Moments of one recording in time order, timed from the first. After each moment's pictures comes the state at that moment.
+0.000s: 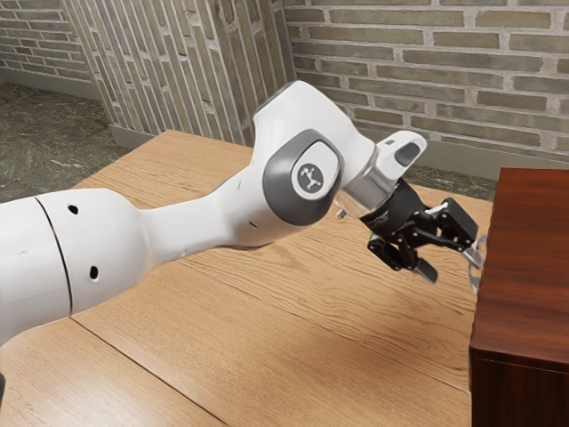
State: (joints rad) arm -0.19 0.31 -0.03 -1.52 -0.60 2.17 -0.16
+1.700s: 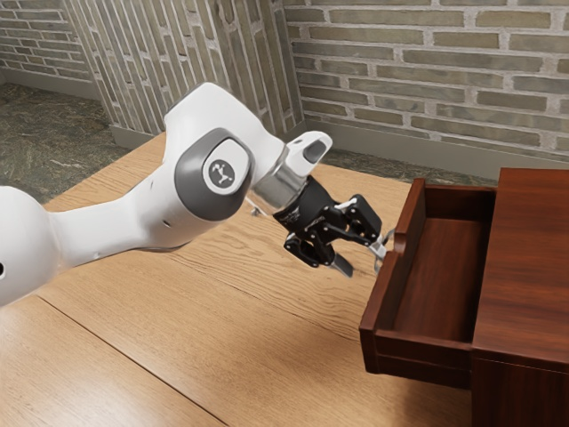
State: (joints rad) arm -0.19 0.08 0.12 -1.80 -0.60 2.16 -0.16
